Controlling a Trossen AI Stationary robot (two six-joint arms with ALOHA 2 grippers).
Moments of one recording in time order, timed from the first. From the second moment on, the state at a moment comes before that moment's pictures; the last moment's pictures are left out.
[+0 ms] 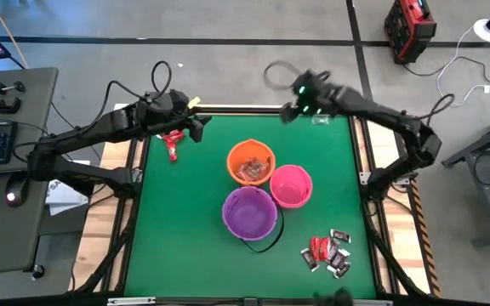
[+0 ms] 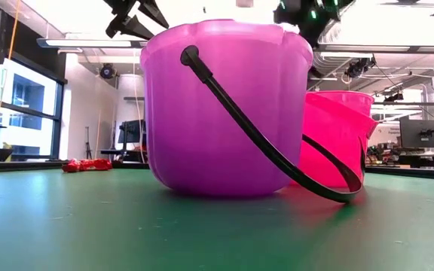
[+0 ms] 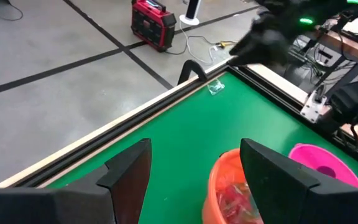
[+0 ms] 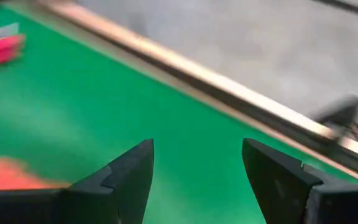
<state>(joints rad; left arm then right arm) 0.34 1.08 1.14 -0.53 -0.28 -0.36 -0.63 1.52 1.37 -0.76 0.17 0.40</state>
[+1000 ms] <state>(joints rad) 0.34 1.08 1.14 -0.53 -0.28 -0.49 -1.14 1.94 1.29 -0.81 0.02 0.44</state>
